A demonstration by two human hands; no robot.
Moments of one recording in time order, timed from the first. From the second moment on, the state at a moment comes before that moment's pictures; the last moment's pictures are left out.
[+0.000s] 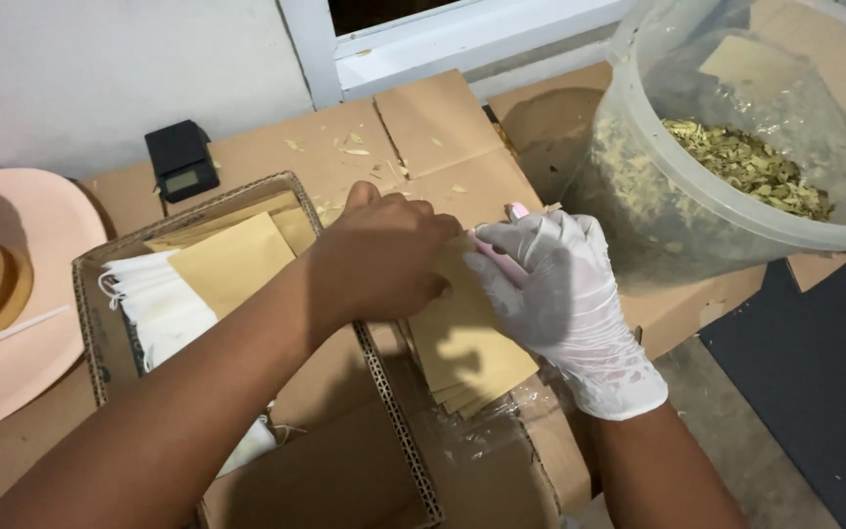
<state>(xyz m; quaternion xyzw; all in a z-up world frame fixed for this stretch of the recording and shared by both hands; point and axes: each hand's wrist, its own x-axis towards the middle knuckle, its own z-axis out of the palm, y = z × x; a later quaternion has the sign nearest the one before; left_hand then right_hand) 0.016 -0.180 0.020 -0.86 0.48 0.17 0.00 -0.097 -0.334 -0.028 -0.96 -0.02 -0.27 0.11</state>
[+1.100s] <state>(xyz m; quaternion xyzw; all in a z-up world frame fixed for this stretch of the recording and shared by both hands) 0.020 0.009 0.029 -0.97 0.20 -0.05 -0.13 -0.006 -0.195 0.006 -0.89 -0.30 -0.33 0.07</state>
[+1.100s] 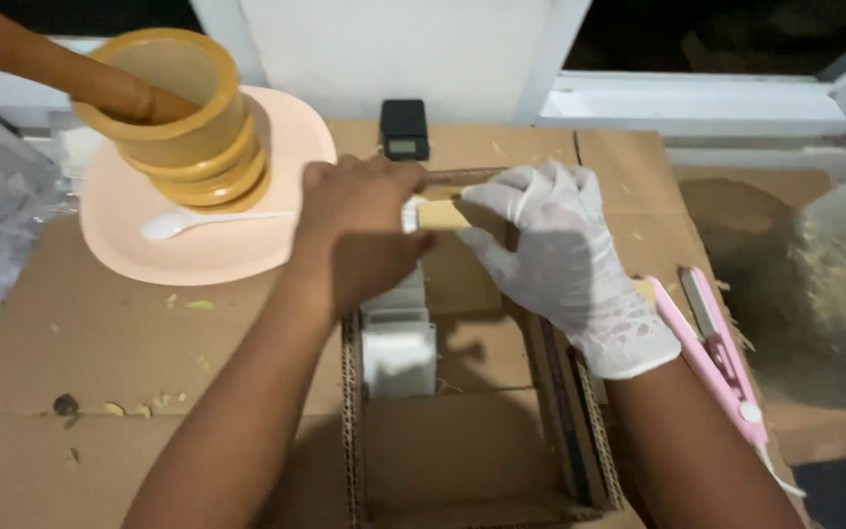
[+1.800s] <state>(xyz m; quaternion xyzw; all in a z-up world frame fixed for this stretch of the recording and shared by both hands) 0.014 0.002 0.028 -0.91 0.18 0.05 -0.37 -0.004 -0.213 0.011 -0.92 -0.29 -0.20 0.18</state>
